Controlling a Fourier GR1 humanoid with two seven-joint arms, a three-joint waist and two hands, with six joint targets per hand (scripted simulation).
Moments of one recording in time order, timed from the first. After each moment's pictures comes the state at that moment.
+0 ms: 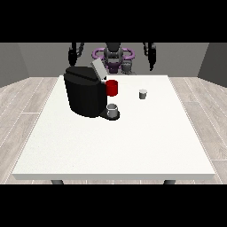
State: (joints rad) left arm 0.01 0.06 -0.02 -1.59 -0.01 -0.01 0.03; right arm 0.01 -0.07 -0.03 -1.59 -0.03 0.04 0.01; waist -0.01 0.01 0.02
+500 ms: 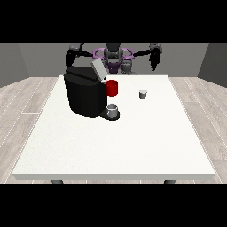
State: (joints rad) left arm -0.05 0.28 -0.06 -1.57 -0.18 -0.12 -0.03; right arm -0.03 -0.07 -0.03 -1.57 0.08 -0.06 -0.01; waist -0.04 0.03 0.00
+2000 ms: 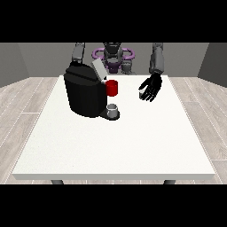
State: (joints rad) left arm -0.47 0.39 -0.06 -0.95 -0.61 -0.02 -0.16; right arm -0.22 -0.01 0.02 -1.43 0.17 -0.16 0.00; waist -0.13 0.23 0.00
